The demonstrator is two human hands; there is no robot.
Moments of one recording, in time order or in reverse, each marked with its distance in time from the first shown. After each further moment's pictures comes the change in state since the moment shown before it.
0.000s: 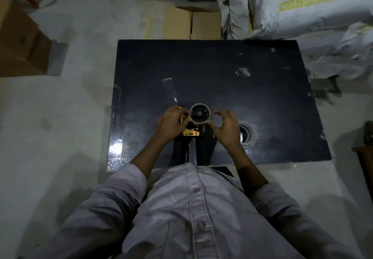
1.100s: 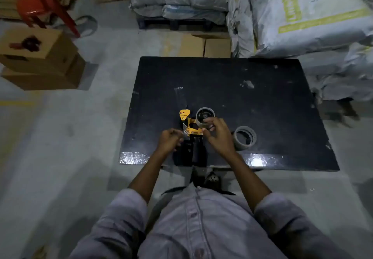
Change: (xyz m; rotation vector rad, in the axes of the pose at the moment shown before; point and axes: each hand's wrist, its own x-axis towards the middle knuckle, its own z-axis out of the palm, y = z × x) left_hand -0.085 0.000 0.010 -0.751 0.045 -0.577; right_hand -0.053 -0.019 0.001 0.285 -0.016 -0.307
